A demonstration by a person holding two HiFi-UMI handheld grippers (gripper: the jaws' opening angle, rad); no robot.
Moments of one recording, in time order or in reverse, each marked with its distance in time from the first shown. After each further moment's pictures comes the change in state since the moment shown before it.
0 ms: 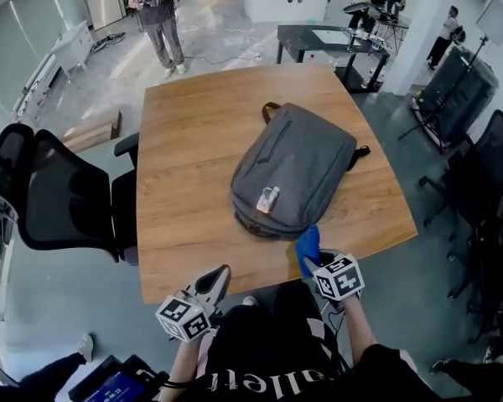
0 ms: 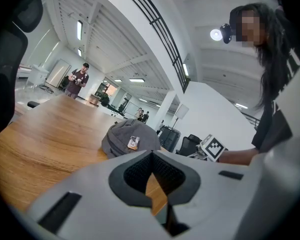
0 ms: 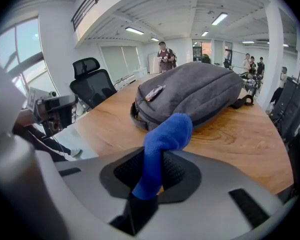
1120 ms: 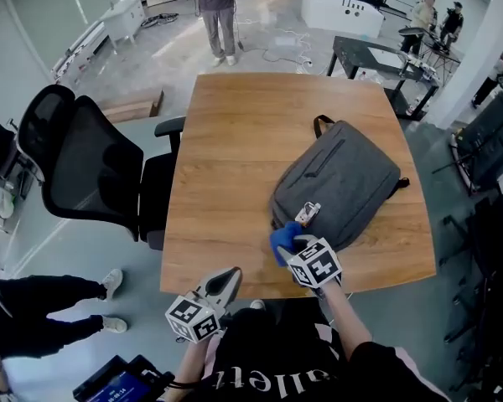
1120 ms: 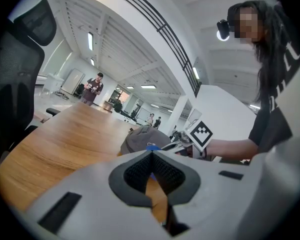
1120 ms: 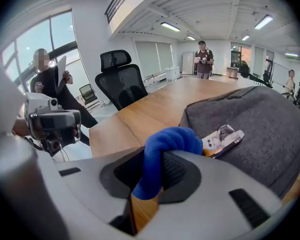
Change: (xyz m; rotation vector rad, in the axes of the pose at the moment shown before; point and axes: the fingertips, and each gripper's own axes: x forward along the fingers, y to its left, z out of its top) left arm -0.029 0.035 0.017 -0.028 -0.069 0.151; right arm 0.087 0.106 0.122 -0.291 0.013 0.251
